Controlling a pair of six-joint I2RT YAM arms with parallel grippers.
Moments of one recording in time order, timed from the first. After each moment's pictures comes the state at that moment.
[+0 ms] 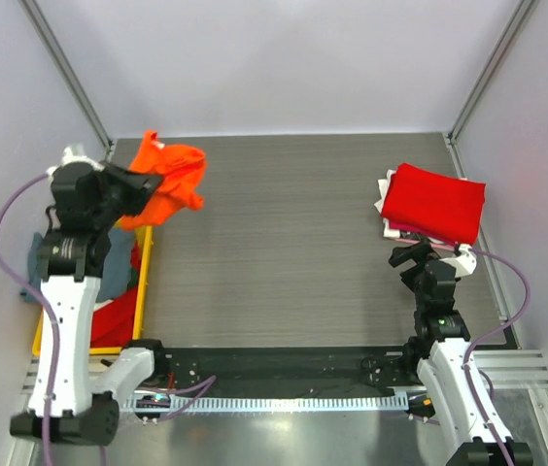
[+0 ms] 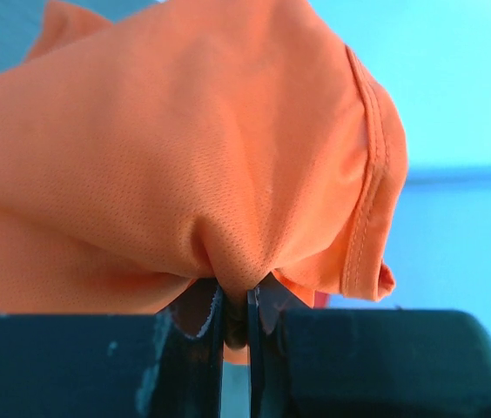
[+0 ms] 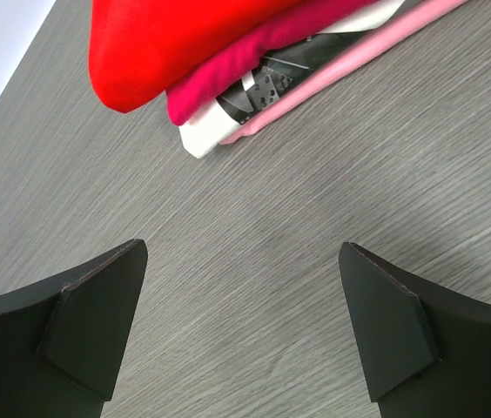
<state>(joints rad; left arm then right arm) 0.02 0.94 1.31 -0.72 0.14 -1.00 -0.01 0.48 0.17 -0.12 0.21 0.77</state>
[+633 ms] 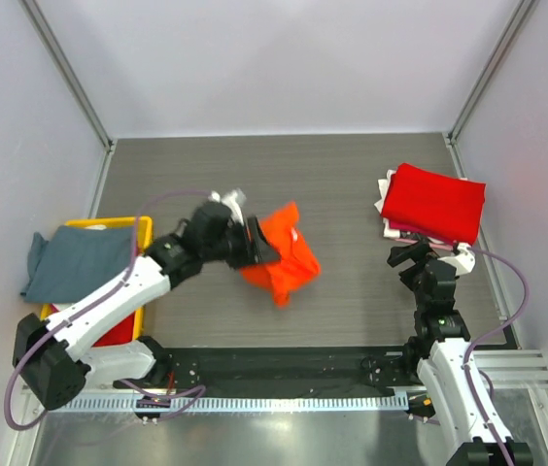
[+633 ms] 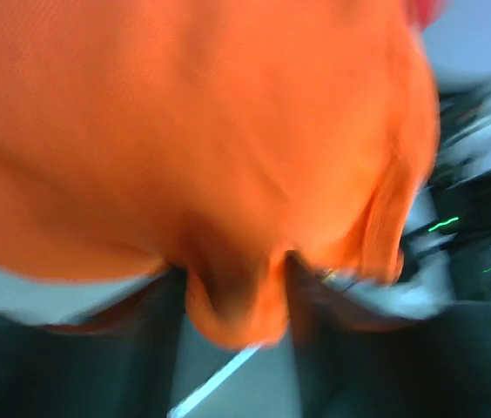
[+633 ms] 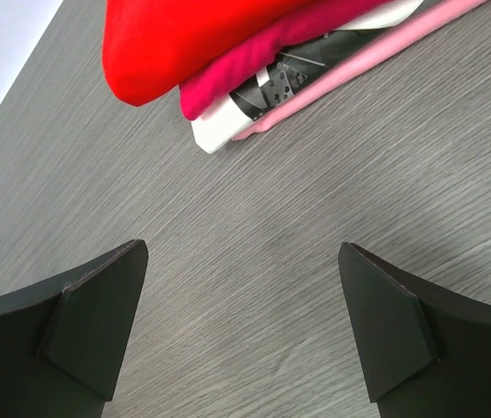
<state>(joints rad) -0.65 1.15 1.05 -0.40 0.25 -0.88 -0.01 0.48 0.17 -0.10 0.18 0.76</state>
